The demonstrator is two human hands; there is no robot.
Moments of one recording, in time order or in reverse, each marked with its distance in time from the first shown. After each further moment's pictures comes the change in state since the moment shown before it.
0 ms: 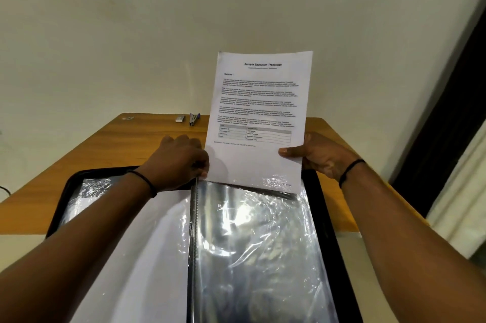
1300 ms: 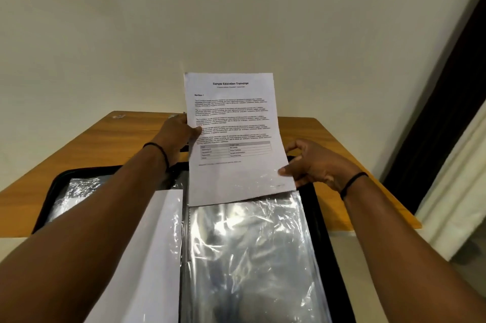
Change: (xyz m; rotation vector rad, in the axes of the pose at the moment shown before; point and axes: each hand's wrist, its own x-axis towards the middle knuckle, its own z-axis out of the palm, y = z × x) left_hand 0.053 0.001 -0.005 -1.347 0.172 -0.712; right_hand -0.026 -0.002 0.007 -0.271 0.119 0.232
